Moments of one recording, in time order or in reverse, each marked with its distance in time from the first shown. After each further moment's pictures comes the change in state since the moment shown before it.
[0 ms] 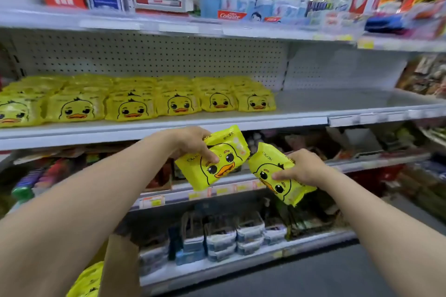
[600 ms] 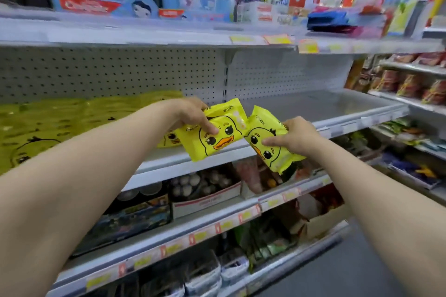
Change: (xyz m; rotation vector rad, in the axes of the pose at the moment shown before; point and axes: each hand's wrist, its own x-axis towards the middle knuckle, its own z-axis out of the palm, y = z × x) left_hand 0.285 0.223 0.010 0.130 0.072 0.126; right_hand 0.188 0.149 -0.174 0.066 0.306 0.100
